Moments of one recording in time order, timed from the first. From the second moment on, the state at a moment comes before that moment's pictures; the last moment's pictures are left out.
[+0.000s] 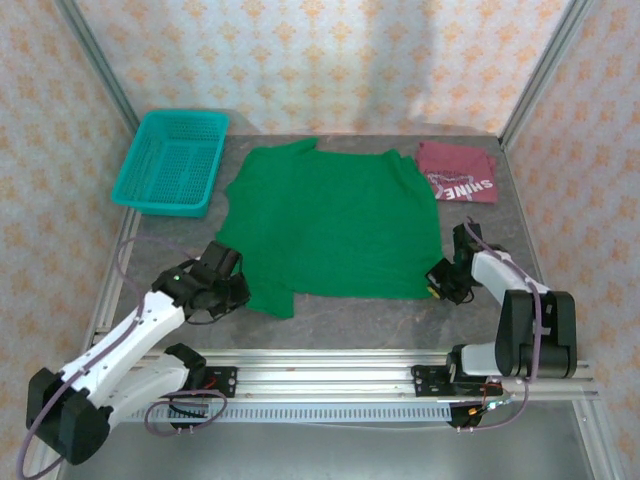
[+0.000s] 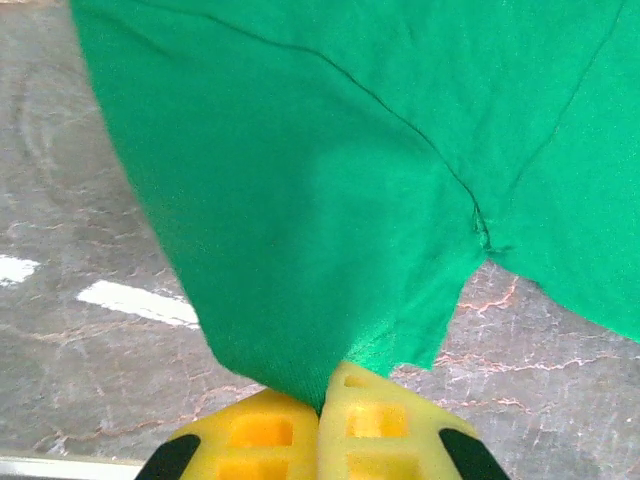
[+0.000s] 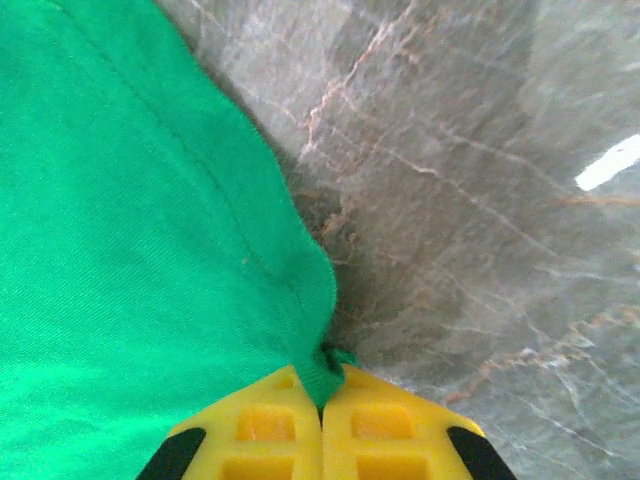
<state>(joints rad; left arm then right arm) -0.45 0.89 0.67 -0.94 0.04 -1.01 -0.06 1.33 0.65 -0.73 -0.22 0.77</state>
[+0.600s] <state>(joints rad) -0.45 0.60 0.77 -1.22 0.00 -1.09 -0.06 0.91 0.63 -1.04 -0.21 0.83</state>
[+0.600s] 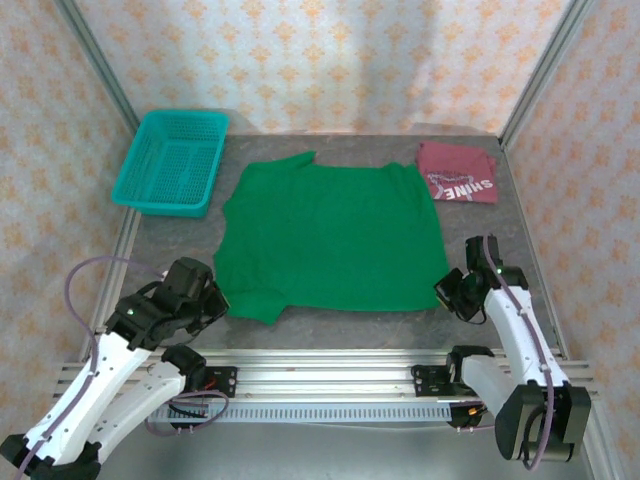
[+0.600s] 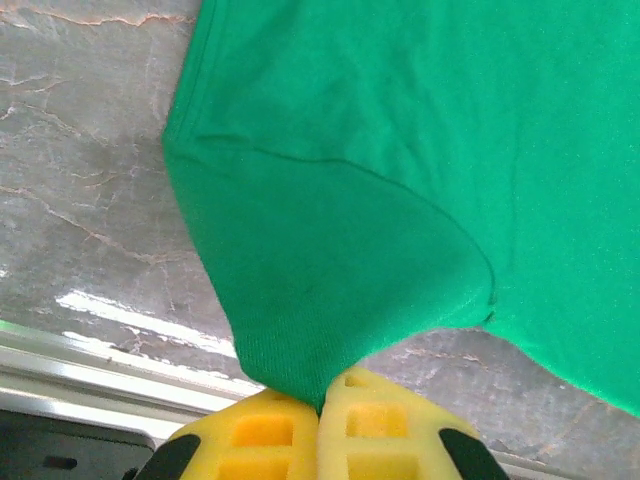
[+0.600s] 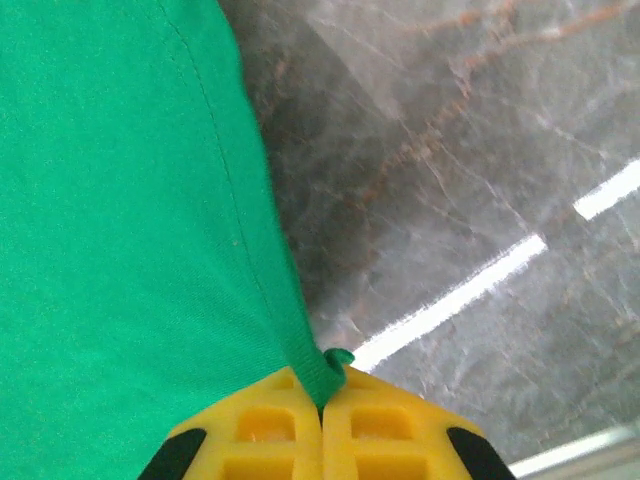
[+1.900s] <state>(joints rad) -0.33 1.53 1.45 -1.17 -0.10 -0.48 -0.06 1.47 0.97 -0.93 -0.19 0.73</state>
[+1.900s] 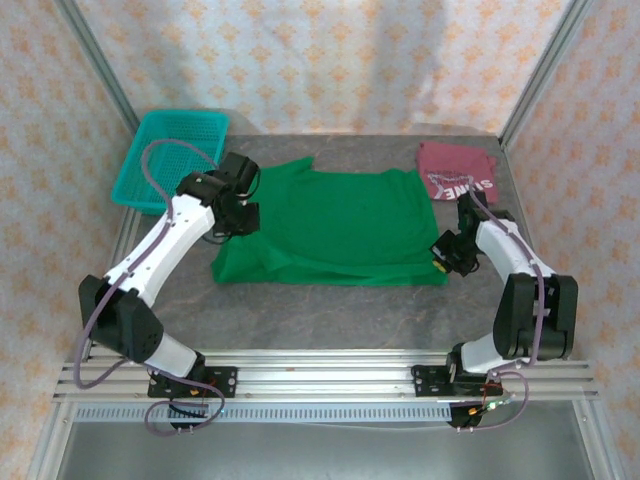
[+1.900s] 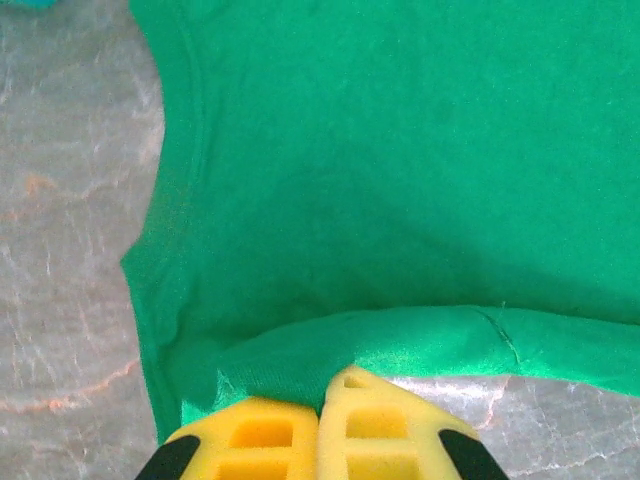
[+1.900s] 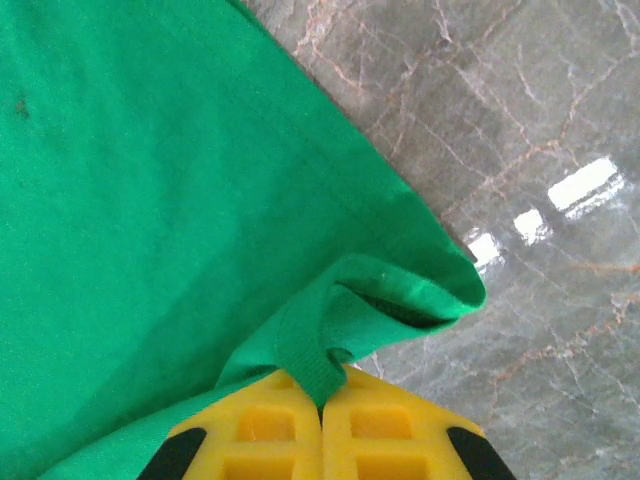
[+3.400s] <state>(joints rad) -0.24 1.25 1.11 -0.92 0.04 -0.64 -0.07 1.36 0.93 -0.75 -0.41 0.67</state>
